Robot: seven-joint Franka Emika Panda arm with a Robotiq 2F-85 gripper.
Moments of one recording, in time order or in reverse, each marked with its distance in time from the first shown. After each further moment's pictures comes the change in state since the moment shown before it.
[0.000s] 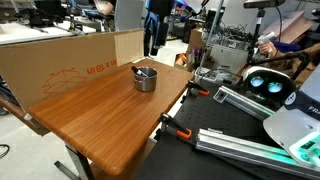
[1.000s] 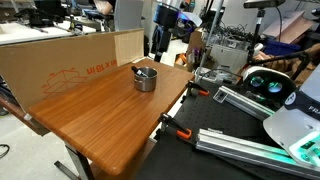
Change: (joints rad) arm -0.099 0.111 0.004 0.040 0.382 -0.015 -0.269
